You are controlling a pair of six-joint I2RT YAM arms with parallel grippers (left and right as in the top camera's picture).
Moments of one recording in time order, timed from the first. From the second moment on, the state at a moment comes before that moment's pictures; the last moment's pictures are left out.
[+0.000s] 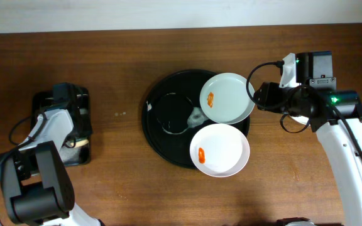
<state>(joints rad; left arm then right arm) 0.21 1.83 1.09 -0.60 -0.26 -0.06 0.05 1.39 1.38 -0.99 -0.23 0.26</state>
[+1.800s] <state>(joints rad) -0.43 1.81 1.32 -0.19 0.24 -0.30 -0.03 1.82 1.38 -0.73 -0.17 0.20</state>
